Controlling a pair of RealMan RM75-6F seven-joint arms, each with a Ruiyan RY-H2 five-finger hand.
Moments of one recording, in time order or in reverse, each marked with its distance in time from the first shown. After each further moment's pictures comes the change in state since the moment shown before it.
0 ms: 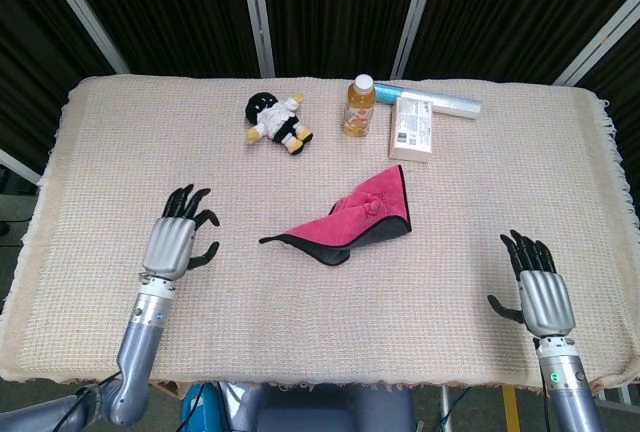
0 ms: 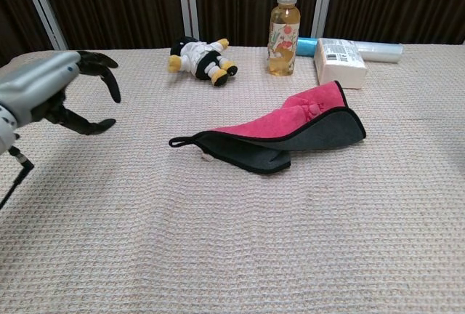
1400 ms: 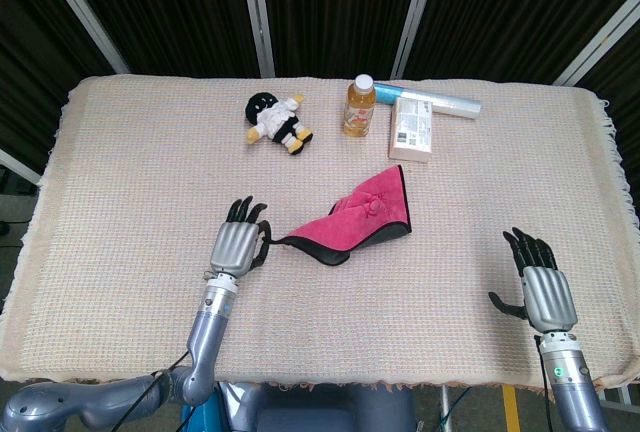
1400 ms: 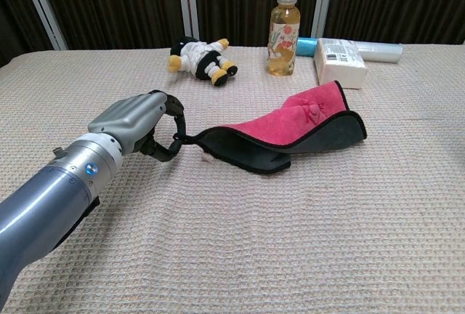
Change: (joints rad) left arm -0.193 -0.289 -0.024 0.266 -0.165 -0.062 0.110; right arm 0.015 0.013 0.009 0.009 0.023 -0.035 0.068
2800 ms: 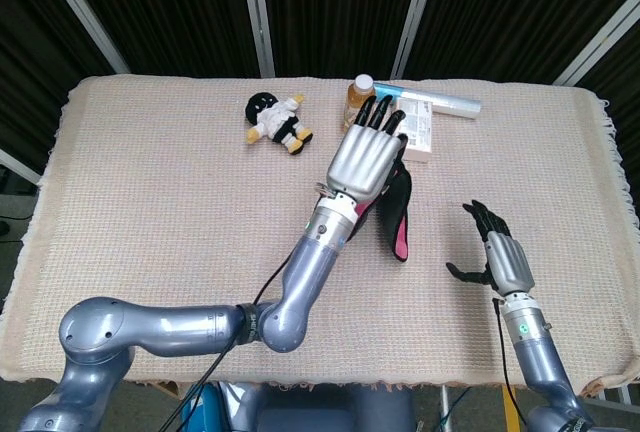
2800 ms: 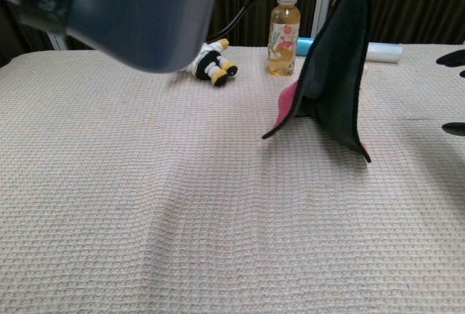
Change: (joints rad) left arm -0.751 0.099 -0.478 -0.098 -0.453 -0.095 0.508; right arm 0.157 0.004 0.151 -0.193 0.257 -0.202 0.031
